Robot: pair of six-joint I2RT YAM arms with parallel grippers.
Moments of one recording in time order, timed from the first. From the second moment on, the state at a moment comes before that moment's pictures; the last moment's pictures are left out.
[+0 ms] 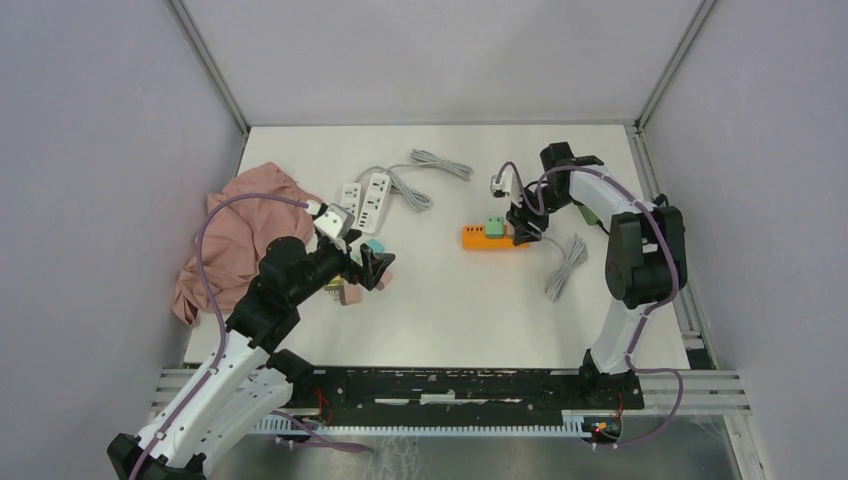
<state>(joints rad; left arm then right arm) -0.51 0.63 0.61 -0.18 0.21 -0.06 0.14 1.89 1.41 -0.88 -0.61 -1.10</state>
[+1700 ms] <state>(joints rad) -0.51 0.64 0.61 -0.18 0.21 -0.06 0.55 1.62 1.05 -1.02 -0.62 -1.71</state>
